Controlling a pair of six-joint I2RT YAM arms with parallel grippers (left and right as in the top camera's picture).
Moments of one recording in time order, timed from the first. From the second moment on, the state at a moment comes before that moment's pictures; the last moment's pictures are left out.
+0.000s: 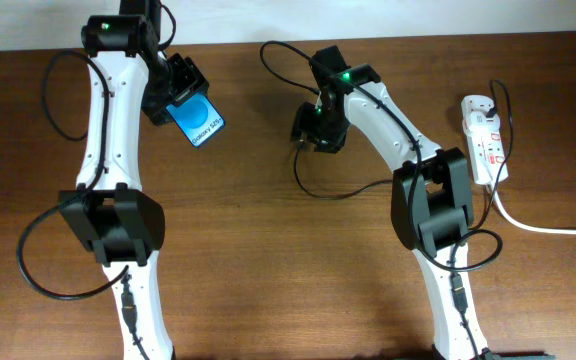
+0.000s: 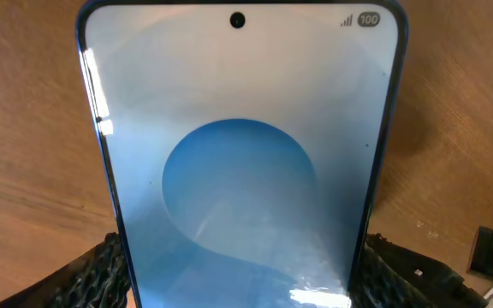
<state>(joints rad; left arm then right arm) -0.04 2.35 2.52 -1.51 0.18 -0.65 0.35 2.45 2.12 -1.02 -0.34 0.64</state>
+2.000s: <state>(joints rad) -0.04 2.35 2.37 -1.51 0.86 -1.00 0.61 2.19 2.20 -0.93 -0.12 0.55</state>
